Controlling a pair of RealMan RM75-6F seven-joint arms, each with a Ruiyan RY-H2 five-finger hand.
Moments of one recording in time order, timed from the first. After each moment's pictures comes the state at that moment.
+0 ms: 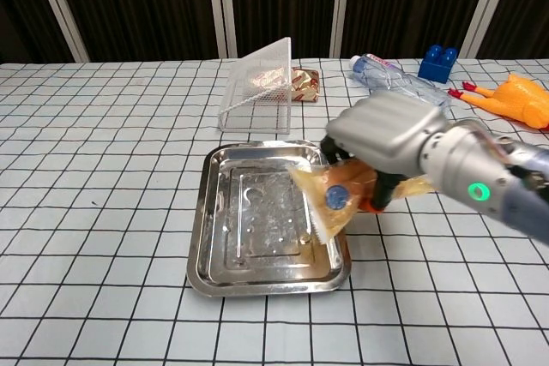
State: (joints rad) left arm -0.28 -1.16 0.02 -1.53 1.52 1.25 0.01; right arm 0.72 -1.69 0.22 -1.70 -0.98 1.04 -1.17
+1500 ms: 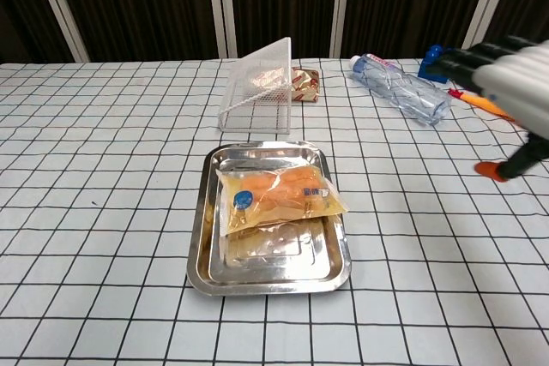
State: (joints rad) left arm -0.24 -1.18 0.04 -1.53 1.60 1.35 0.03; right arm 0.59 -1.47 -0.11 -1.84 -1.15 1.62 -0.85
